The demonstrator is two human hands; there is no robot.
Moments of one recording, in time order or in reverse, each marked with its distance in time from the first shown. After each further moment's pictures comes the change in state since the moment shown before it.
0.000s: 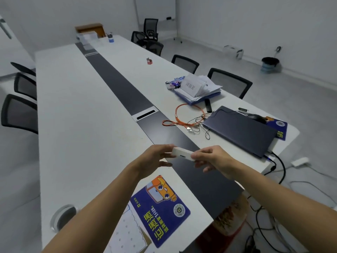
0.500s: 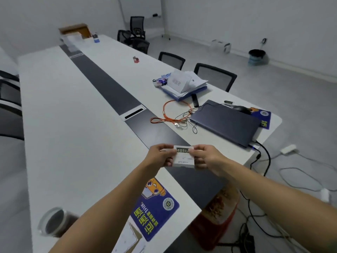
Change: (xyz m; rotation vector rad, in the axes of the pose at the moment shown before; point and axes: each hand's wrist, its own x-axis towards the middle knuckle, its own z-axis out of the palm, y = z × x) left_hand 0.020 -0.021 0.070 0.066 0.159 -0.062; right_hand -0.015 0.039 -0.026 0.234 0.124 0.180
